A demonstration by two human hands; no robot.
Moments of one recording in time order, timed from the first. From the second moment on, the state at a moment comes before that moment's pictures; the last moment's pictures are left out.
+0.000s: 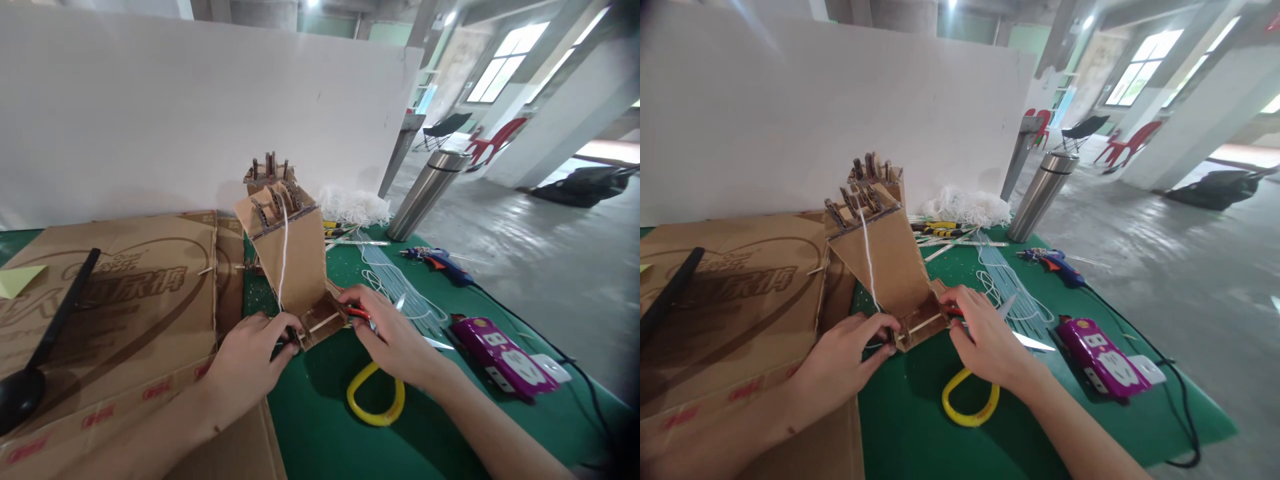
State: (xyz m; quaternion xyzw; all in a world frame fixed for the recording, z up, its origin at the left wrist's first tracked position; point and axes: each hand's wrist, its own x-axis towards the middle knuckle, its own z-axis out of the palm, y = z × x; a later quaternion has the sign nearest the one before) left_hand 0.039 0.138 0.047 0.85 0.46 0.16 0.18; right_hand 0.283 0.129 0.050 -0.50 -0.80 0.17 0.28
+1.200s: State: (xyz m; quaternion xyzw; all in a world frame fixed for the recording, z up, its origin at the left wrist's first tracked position) left_hand 0.040 0.131 0.048 0.87 0.43 0.22 0.08; right_hand 0.292 0.144 0.052 -0.50 -0.82 0.18 0.21
